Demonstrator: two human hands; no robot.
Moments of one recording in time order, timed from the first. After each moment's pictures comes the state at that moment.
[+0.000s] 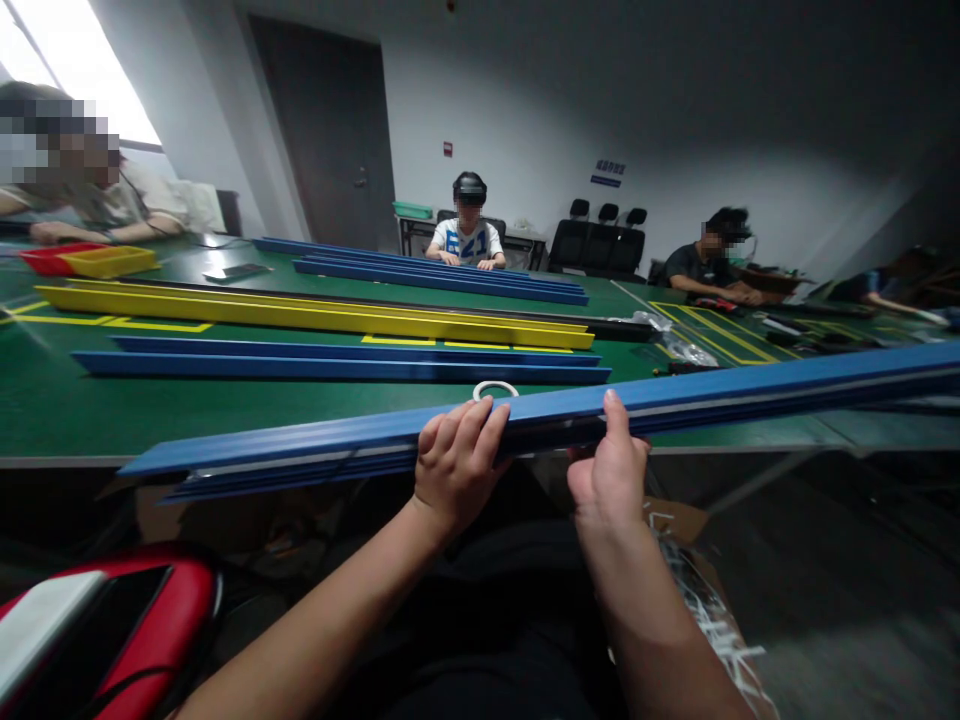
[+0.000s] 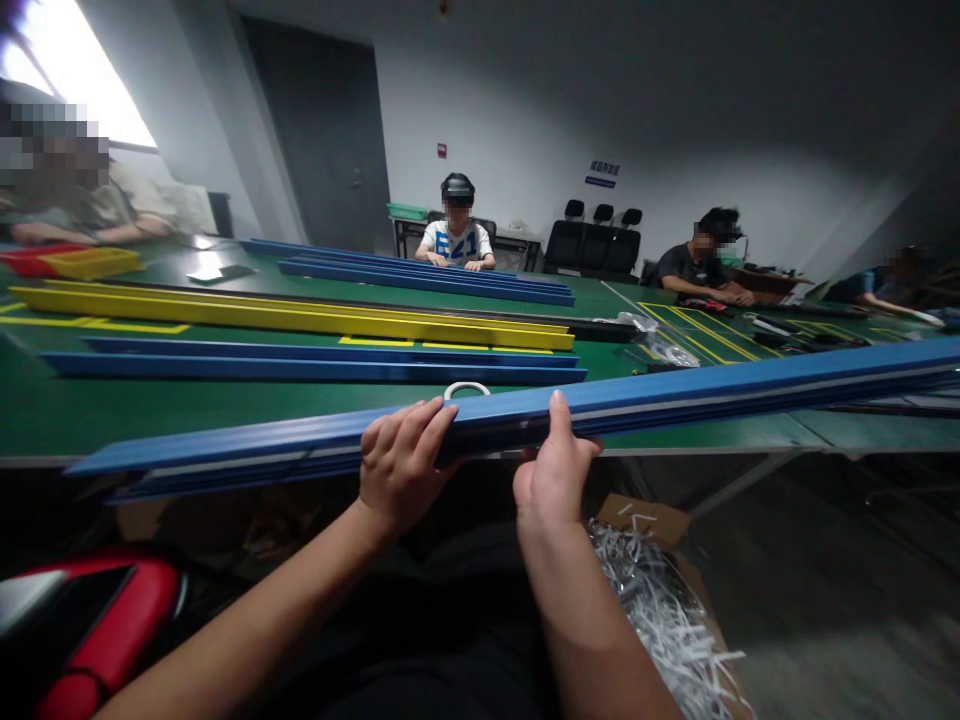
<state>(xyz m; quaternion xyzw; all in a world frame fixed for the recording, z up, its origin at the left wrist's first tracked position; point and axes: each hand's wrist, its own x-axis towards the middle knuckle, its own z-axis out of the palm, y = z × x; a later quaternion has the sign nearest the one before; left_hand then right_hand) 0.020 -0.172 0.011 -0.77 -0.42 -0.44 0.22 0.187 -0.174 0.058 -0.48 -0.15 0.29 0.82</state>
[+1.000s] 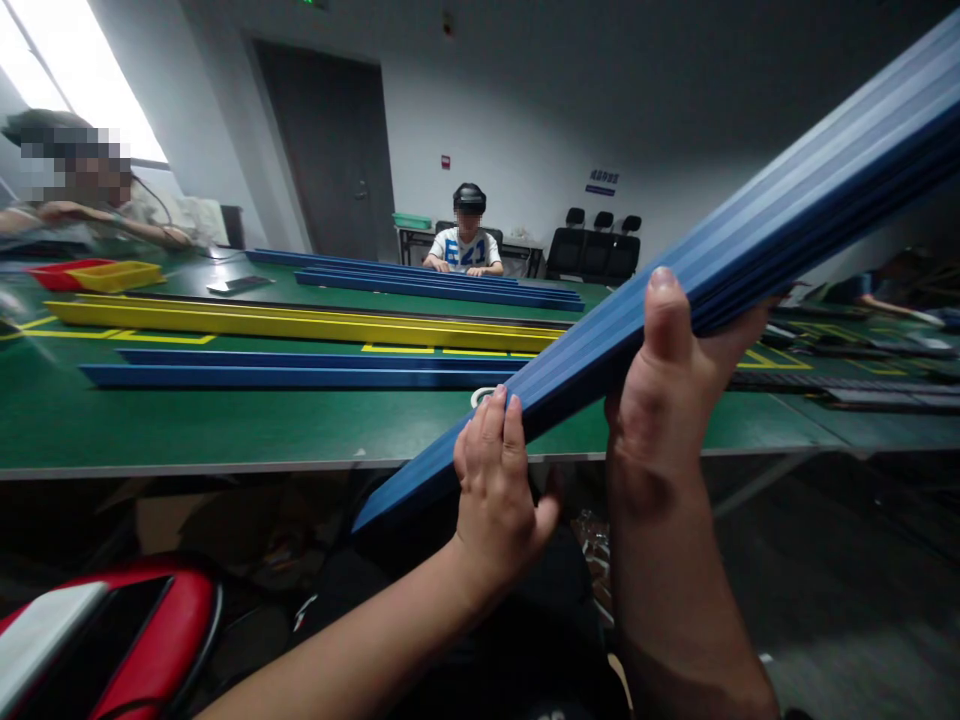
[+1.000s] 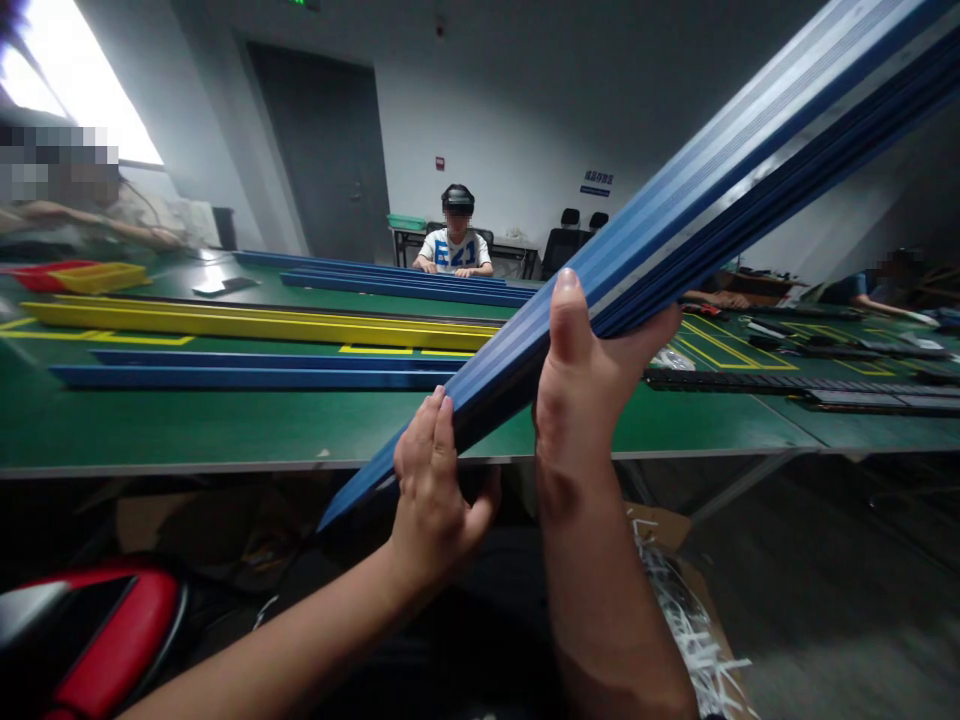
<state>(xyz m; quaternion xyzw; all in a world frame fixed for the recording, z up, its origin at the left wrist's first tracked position) 0.073 -0.226 0.047 -0.73 -0.41 -0.55 0.04 0.183 -0.183 0.184 -0.32 -0.46 0.01 0.83</state>
